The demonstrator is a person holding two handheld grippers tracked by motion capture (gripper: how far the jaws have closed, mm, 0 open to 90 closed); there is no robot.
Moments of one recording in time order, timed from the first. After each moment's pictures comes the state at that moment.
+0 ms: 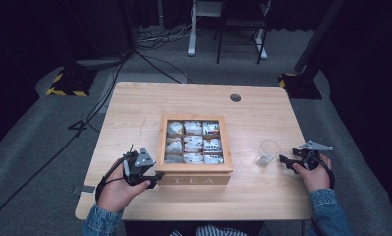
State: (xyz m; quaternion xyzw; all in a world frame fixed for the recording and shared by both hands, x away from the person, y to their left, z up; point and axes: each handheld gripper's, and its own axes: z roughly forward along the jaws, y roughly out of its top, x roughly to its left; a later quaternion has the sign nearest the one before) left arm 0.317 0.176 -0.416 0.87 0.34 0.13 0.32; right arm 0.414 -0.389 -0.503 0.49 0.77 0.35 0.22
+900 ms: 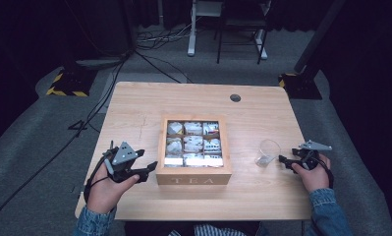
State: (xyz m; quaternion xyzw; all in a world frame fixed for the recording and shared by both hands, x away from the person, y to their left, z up) left arm 0.313 0.209 -0.399 0.80 0.38 0.18 0.42; right arm 0.416 -0.387 -0.503 0.49 0.77 0.35 0.22
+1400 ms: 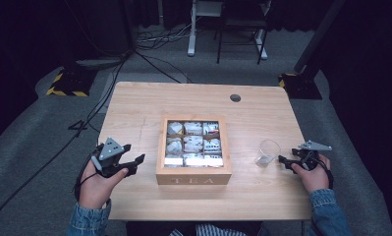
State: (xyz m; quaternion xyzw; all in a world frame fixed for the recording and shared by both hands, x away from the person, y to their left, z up) left arm 0.323 0.238 -0.405 0.77 0.43 0.21 0.42; right arm 0.415 -0.386 -0.503 0.49 0.77 0.35 0.22
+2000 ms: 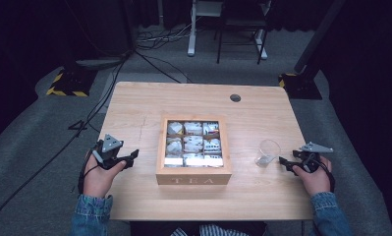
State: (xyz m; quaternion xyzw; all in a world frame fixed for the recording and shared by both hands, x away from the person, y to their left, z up) left arm 0.360 0.257 -0.448 0.77 0.46 0.23 0.38; right arm 0.408 -0.388 -0.503 0.48 0.77 0.35 0.22
